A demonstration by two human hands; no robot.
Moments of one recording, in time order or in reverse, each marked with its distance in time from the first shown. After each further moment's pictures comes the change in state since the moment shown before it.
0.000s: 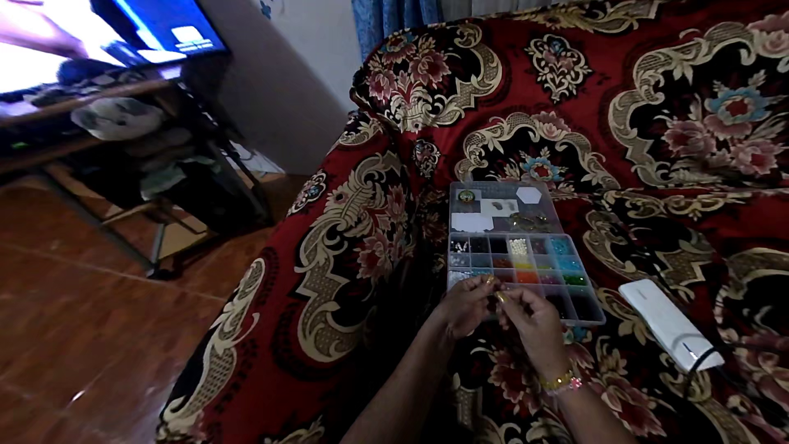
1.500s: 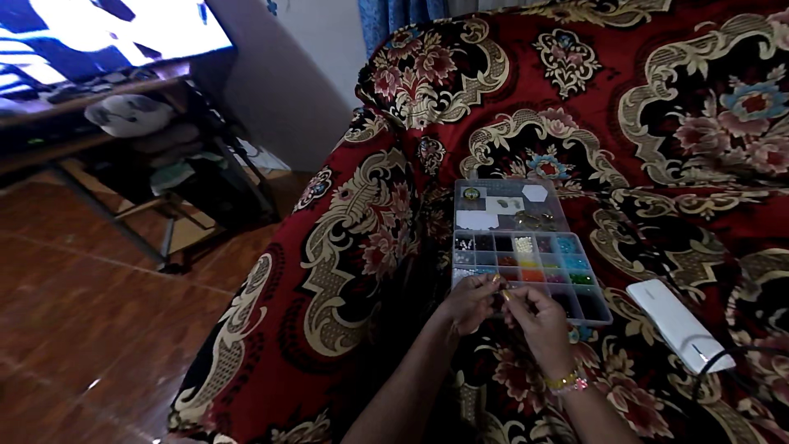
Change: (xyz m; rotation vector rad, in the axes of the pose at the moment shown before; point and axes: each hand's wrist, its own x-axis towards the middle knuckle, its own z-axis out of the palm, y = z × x) left_hand 0.001 0.001 -0.002 0.020 -0.018 0.000; right_hand 0.000 0.002 0.001 -0.034 0.012 -0.019
